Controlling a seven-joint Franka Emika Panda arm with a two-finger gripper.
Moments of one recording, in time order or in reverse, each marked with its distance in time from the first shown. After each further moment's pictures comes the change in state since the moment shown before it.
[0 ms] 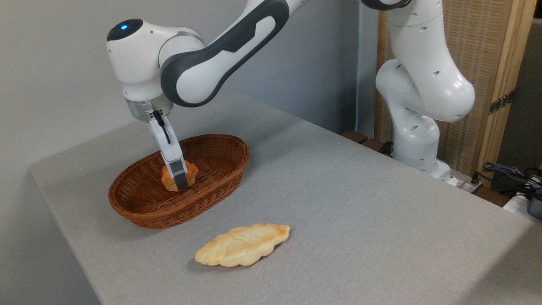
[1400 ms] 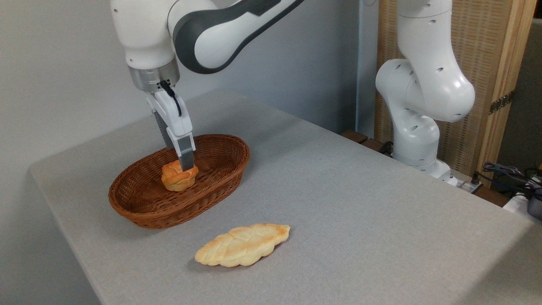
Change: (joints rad) arm 0.007 -0.132 0.067 -0.002 -0.076 -0.113 0.000
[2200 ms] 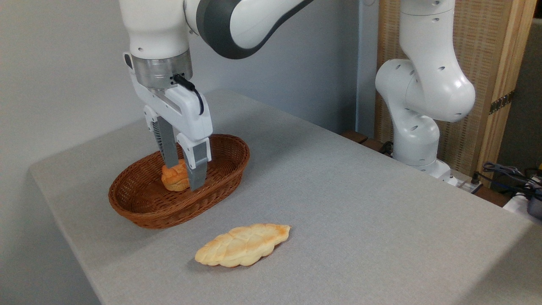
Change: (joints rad) arm 0.013 -0.054 0.200 0.048 0.054 -0.039 0.016
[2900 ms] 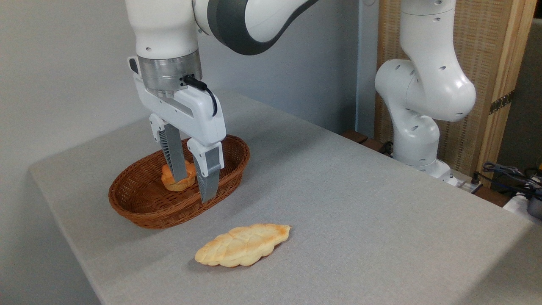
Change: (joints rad) arm 0.028 -0.009 0.039 0.008 0.083 -0.011 0.001
